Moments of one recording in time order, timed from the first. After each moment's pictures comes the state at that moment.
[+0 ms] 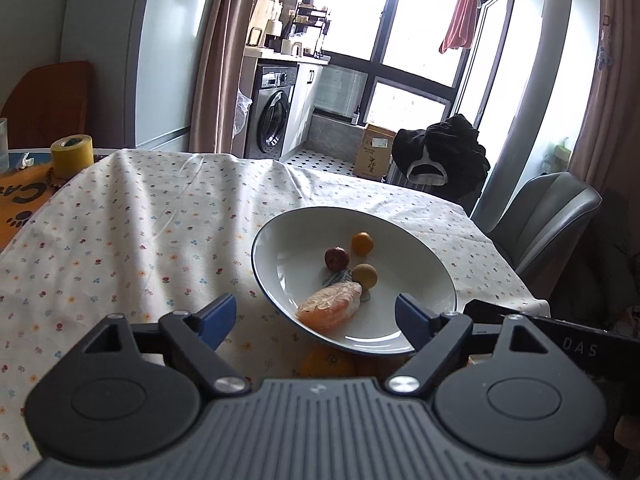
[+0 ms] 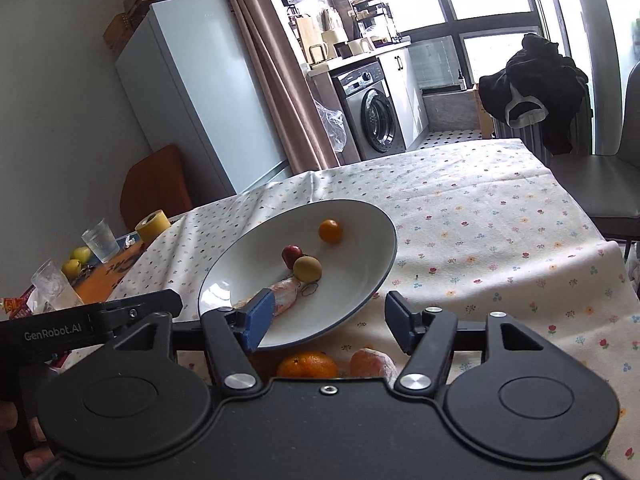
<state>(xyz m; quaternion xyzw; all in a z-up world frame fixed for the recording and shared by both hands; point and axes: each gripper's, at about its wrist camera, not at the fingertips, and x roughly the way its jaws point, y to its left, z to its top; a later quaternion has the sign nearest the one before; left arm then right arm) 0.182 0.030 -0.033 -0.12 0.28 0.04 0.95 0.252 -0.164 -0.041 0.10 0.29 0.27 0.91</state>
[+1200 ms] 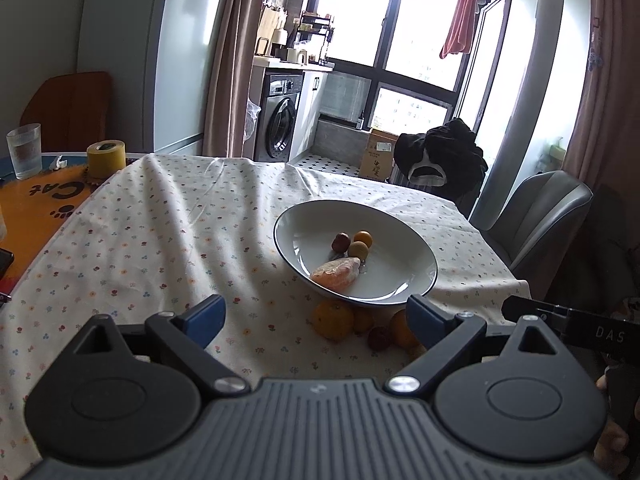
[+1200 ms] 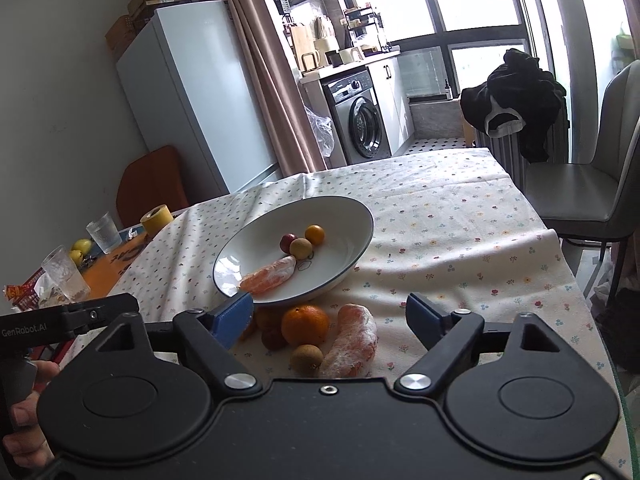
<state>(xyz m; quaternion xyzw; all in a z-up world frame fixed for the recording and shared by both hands) 0.111 0.025 -0.014 -0.11 0.27 0.05 0.95 0.194 -0.196 -0.021 0.09 0.29 0.25 0.92</state>
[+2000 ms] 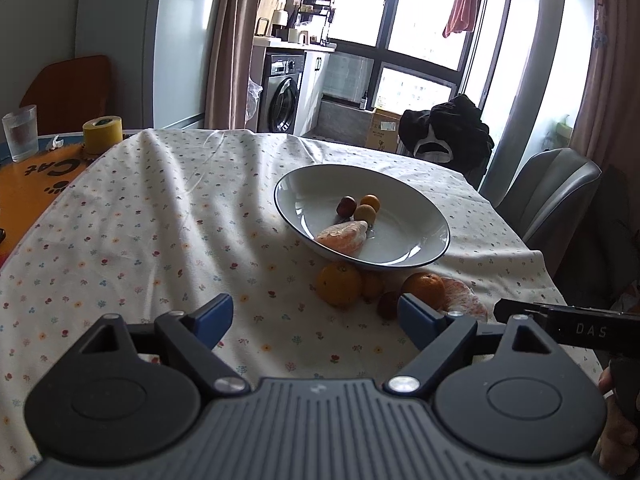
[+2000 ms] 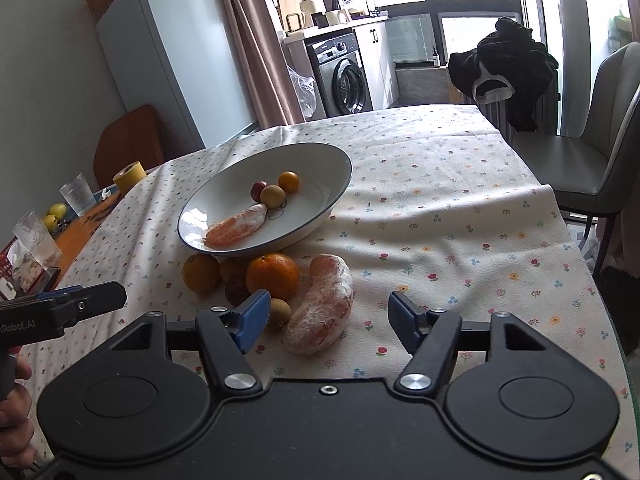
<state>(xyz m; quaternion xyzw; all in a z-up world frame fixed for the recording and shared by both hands) 0.120 0.021 -0.047 -0.10 0.30 0.06 0.95 0.205 -0.187 -0.055 0.06 0.34 0.22 0.91</state>
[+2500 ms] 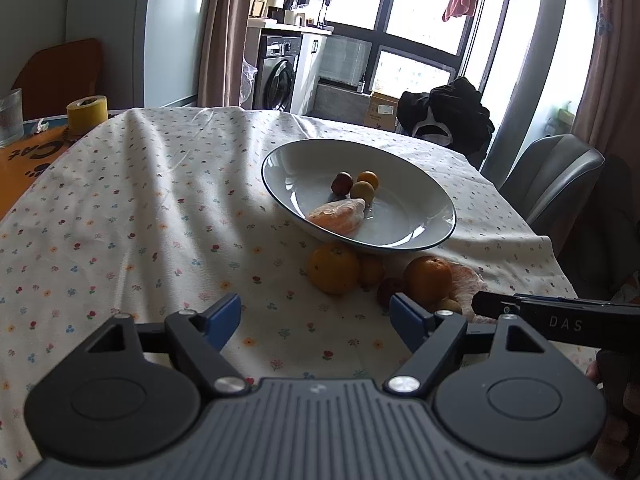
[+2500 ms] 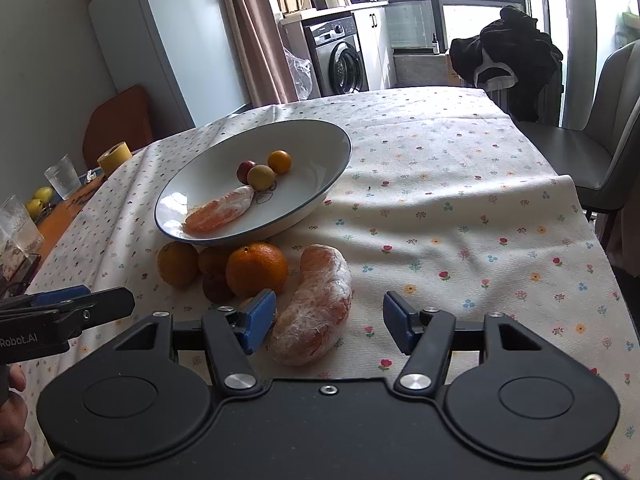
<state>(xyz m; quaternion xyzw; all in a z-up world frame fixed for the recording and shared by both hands) 0.142 0.017 -0.068 -0.10 0.33 0.05 0.94 0.229 -0.169 -0.074 0.04 0.36 0.22 0.91</state>
